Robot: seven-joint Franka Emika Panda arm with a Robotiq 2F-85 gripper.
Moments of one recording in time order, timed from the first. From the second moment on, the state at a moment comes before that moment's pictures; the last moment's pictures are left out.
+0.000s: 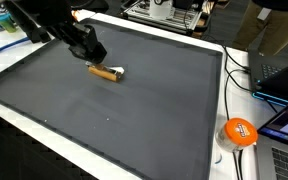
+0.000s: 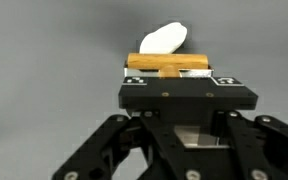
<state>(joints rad) 0.04 1.01 0.03 -0.62 -0.05 1.34 0.01</state>
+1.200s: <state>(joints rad) 0.06 1.04 0.03 -0.55 -0.05 1.33 0.01</state>
